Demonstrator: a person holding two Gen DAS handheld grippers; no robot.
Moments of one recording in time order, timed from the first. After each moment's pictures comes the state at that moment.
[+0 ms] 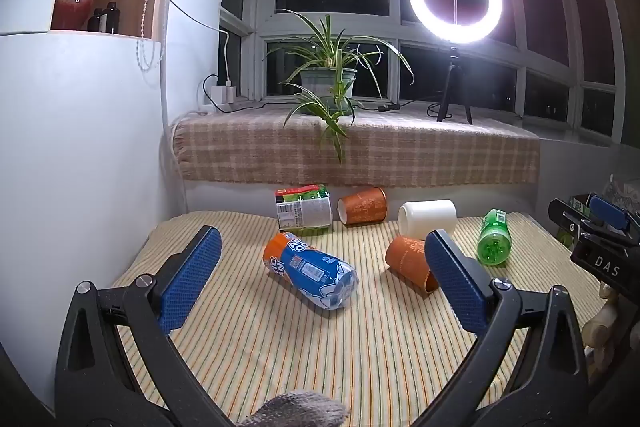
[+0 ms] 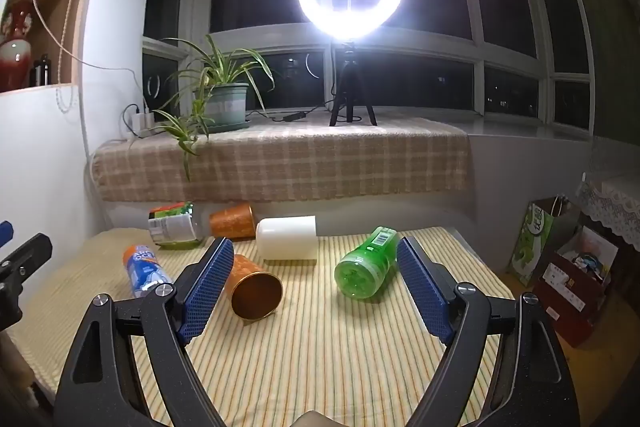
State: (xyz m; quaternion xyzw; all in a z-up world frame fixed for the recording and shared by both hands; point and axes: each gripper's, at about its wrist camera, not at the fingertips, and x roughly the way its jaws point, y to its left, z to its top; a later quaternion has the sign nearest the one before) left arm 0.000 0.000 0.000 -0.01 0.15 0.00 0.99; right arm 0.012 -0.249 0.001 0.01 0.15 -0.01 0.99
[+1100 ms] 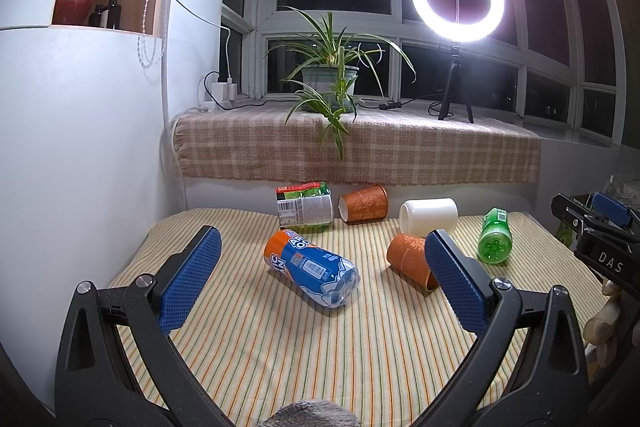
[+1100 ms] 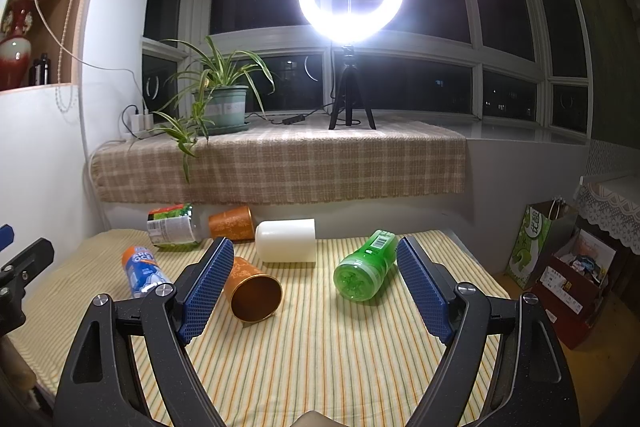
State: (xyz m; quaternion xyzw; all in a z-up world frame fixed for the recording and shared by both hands) left arm 0.000 -0.002 -0.006 -0.01 0.15 0.00 0.99; right arm 0.011 -0.248 0.001 0.01 0.15 -0.01 0.99
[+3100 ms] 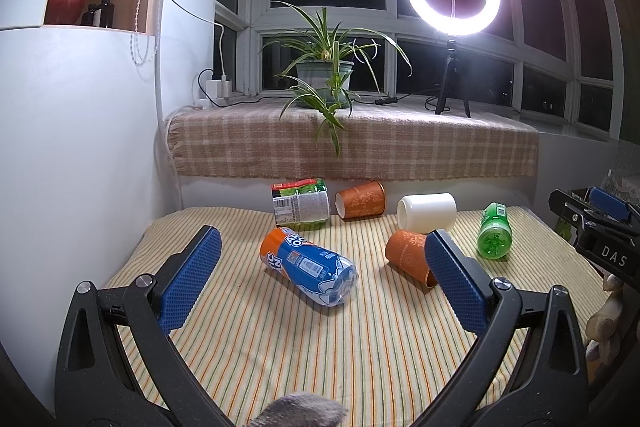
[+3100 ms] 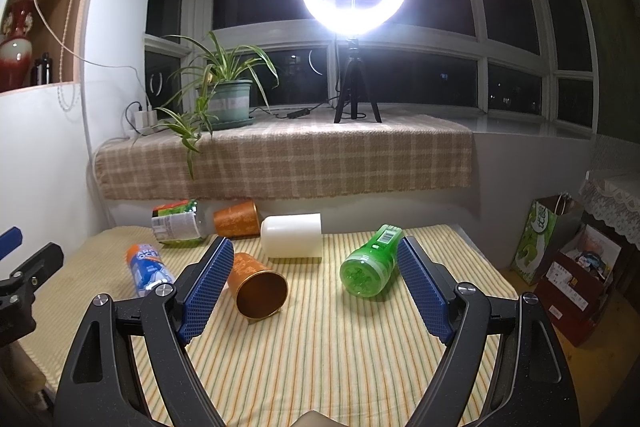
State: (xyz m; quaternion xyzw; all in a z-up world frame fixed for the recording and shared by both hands) left arm -0.002 -0.002 -0.008 -0.01 0.15 0.00 0.99; right arm 0.017 -0.246 0.000 0.02 0.16 0.00 0.99
